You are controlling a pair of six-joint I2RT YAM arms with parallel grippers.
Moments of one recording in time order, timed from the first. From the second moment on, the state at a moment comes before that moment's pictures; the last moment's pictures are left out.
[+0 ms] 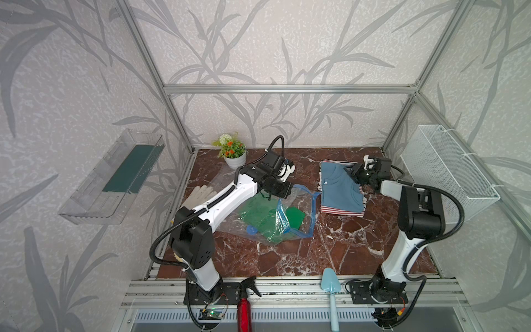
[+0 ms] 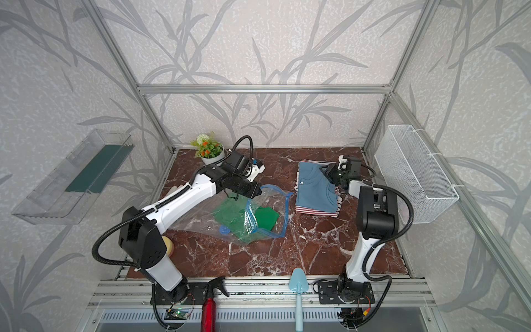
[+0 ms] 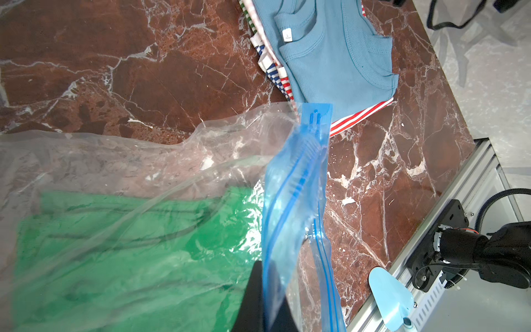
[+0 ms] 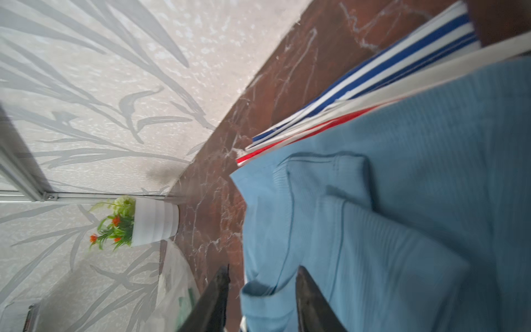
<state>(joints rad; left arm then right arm) -0.58 1.69 1.51 -0.80 0.32 -0.16 -0.15 1.85 1.09 0.19 -0.66 0.73</state>
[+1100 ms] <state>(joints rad) -0.57 1.59 1.46 -0.73 0.36 -0.11 0.33 0.76 0.58 -0.46 -0.44 0.68</state>
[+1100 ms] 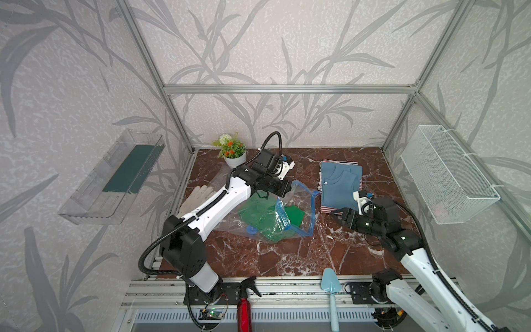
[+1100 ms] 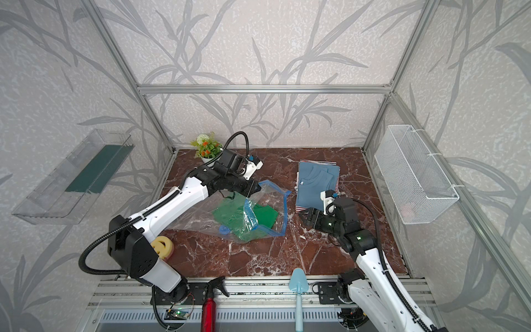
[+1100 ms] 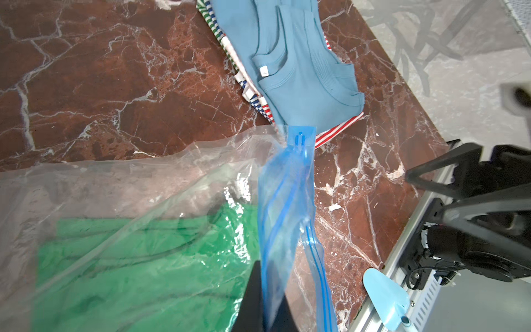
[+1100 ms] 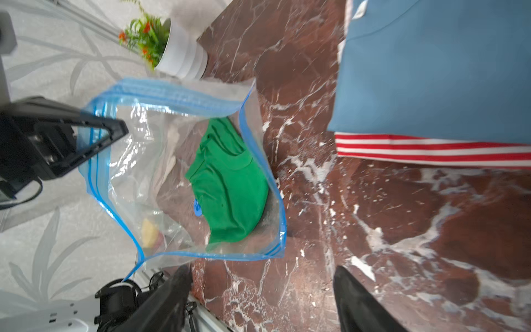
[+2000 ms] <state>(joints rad) -0.57 1.74 1.68 -0.64 0.47 -0.14 0.59 1.30 0.79 -0.17 -0.27 0.81</state>
